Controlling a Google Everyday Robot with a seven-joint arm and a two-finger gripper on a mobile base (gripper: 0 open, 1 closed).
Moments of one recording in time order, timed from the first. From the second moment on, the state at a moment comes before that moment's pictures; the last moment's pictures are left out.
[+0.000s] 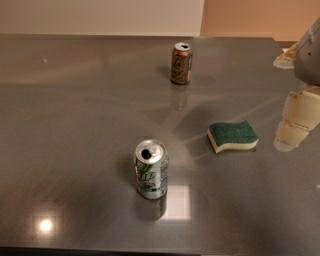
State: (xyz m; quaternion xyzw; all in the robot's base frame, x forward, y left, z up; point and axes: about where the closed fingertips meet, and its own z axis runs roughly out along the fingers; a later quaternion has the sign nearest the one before) arm 0.438 -0.217 0.976 -0.60 0.78 -0.03 0.16
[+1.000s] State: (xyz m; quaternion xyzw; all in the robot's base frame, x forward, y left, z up) arm 0.439 -0.198 0.975 -0.63 0.76 -0.01 0.16
